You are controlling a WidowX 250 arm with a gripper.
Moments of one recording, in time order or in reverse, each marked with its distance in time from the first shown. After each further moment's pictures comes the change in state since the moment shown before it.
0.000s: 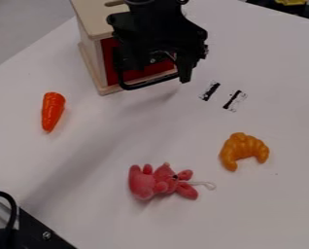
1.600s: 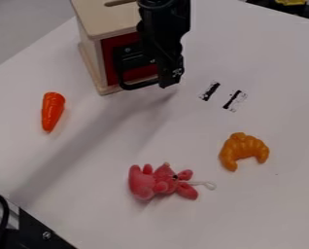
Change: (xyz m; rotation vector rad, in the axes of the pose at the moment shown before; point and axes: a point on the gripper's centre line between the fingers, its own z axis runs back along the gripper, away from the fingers) arm 0.031 0.033 -0.073 -0.013 0.214 -0.743
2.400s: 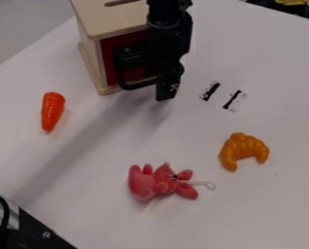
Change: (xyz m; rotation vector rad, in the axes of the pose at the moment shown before) arm 0.001 0.007 -0.043 -0.032 0.115 -0.059
